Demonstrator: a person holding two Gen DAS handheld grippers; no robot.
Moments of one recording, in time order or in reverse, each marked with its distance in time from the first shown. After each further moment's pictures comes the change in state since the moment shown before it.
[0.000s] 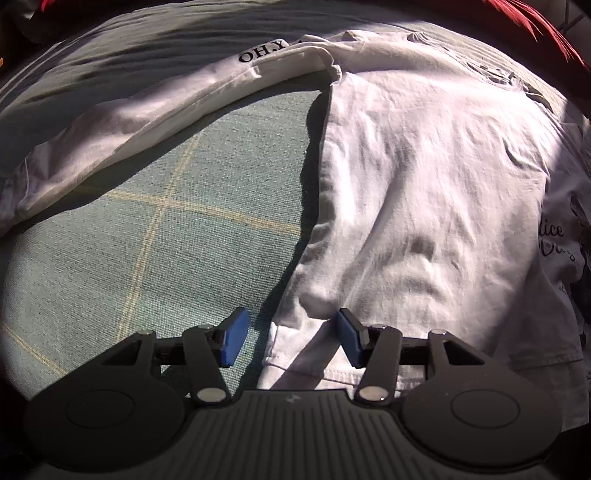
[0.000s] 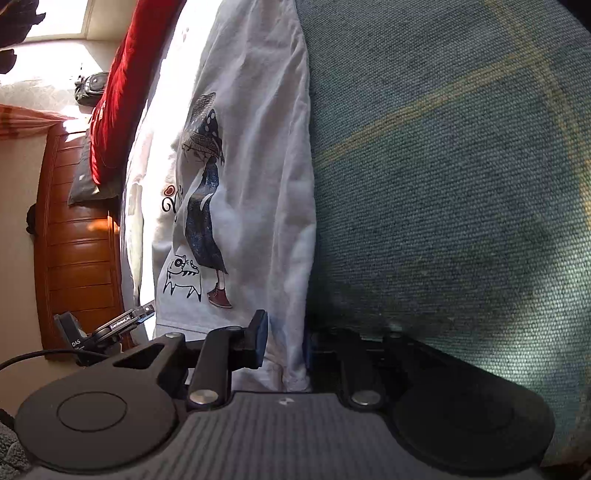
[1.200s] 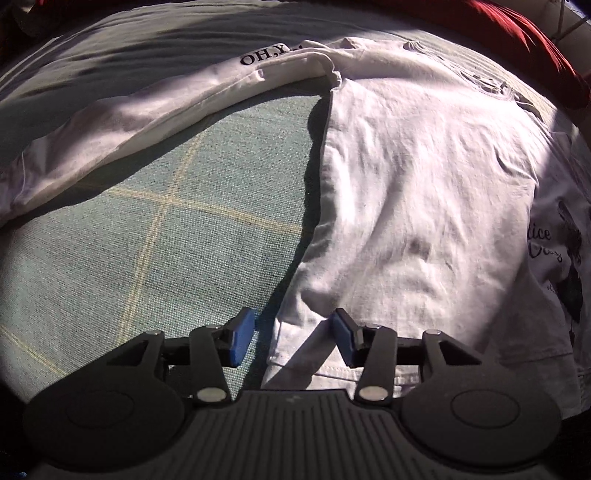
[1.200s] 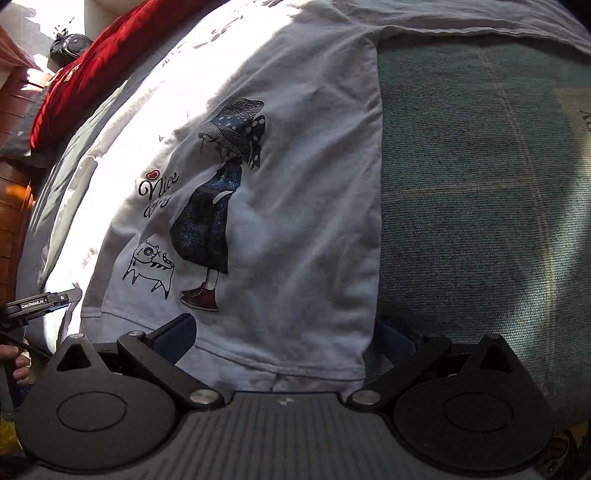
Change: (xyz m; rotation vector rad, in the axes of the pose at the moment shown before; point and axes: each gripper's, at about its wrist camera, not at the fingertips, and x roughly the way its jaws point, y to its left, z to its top) left arm 0.000 0.006 -0.002 -0.004 -0.014 -0.047; right arm 0.008 0.077 -0.032 -0.280 -0.169 -0.352
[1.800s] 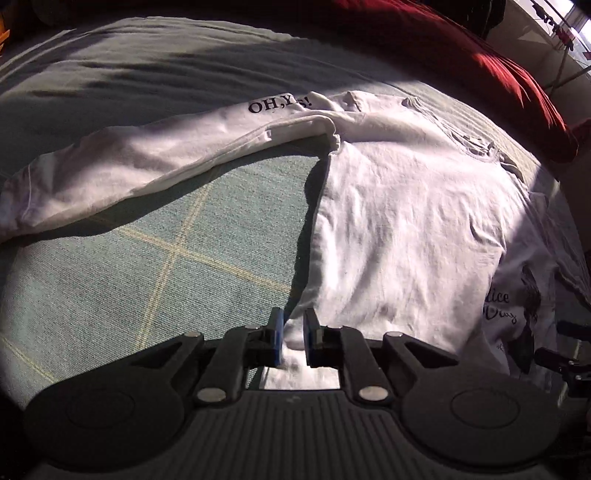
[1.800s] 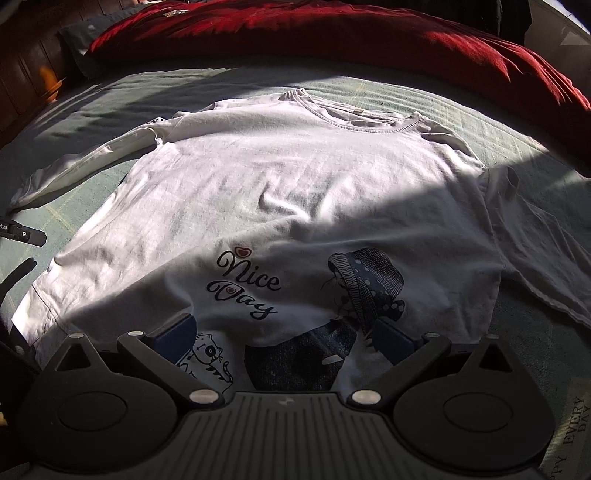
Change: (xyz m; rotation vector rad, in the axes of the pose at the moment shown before) left arm -0.034 0.017 0.032 -0.094 -0.062 -0.131; right arm 0.028 0.144 0.041 -0.566 -0.137 -0.286
